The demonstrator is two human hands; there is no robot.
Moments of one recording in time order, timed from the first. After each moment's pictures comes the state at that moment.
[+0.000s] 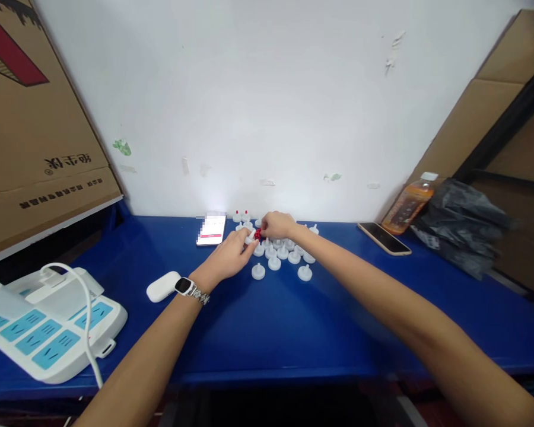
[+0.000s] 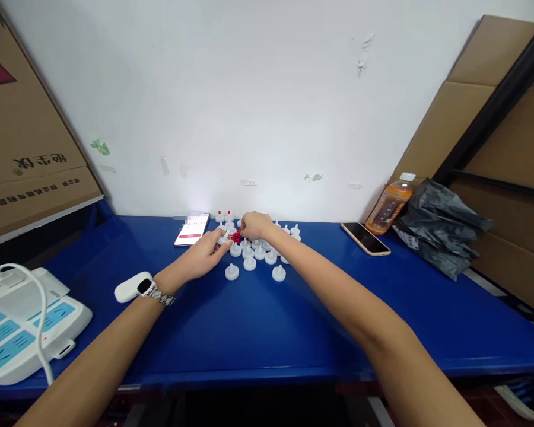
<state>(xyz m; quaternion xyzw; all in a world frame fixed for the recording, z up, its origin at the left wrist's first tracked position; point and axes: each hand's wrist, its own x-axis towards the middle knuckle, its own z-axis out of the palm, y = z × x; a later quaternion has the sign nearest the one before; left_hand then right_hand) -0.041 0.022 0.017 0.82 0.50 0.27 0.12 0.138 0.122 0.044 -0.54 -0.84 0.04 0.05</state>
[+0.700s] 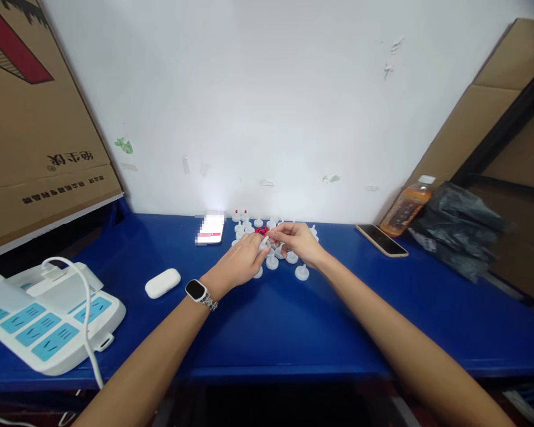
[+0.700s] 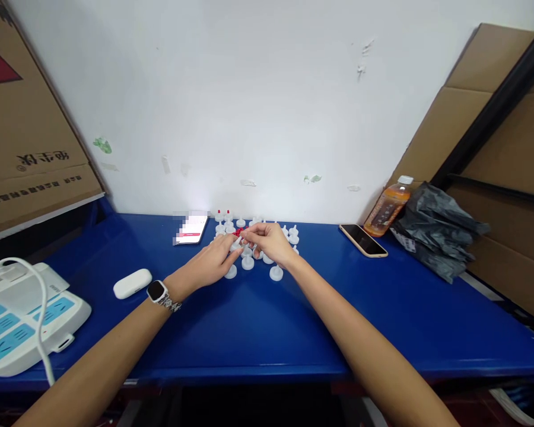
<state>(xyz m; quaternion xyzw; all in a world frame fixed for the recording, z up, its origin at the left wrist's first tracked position) -0.014 0.000 0.022 0.86 0.44 0.24 0.05 0.175 0.038 0.034 -0.34 -0.63 0.54 0.45</state>
